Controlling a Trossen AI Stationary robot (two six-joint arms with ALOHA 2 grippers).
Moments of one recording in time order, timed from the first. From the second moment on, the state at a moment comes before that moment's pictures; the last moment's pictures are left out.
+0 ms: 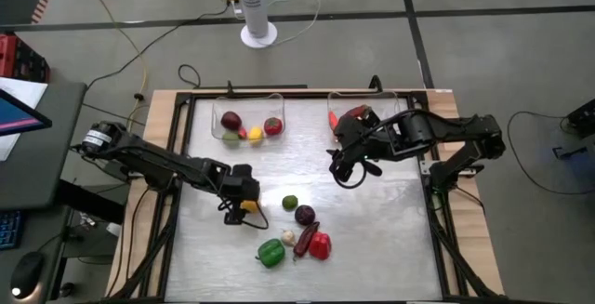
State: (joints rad) left arm -0.23 1.38 0.79 -0.56 -0.03 -0.15; right arm 0.20 1.57 1.88 -1.24 0.52 0.56
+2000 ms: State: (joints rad) left arm 0.66 1.28 0.96 -0.53 0.04 0.04; right arm 0.15 1.67 1.88 -1.09 0.41 0.74
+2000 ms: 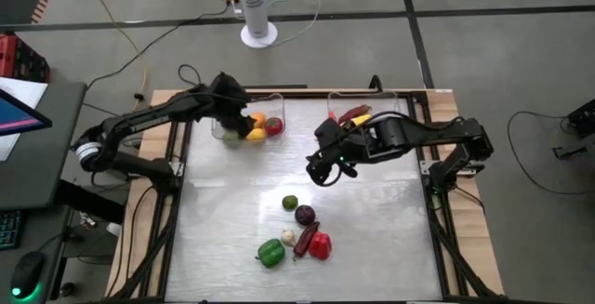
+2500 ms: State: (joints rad) left arm 0.54 0.86 1.06 -0.57 0.25 -0.07; right arm 0.07 1.84 1.88 -0.84 0.06 0.43
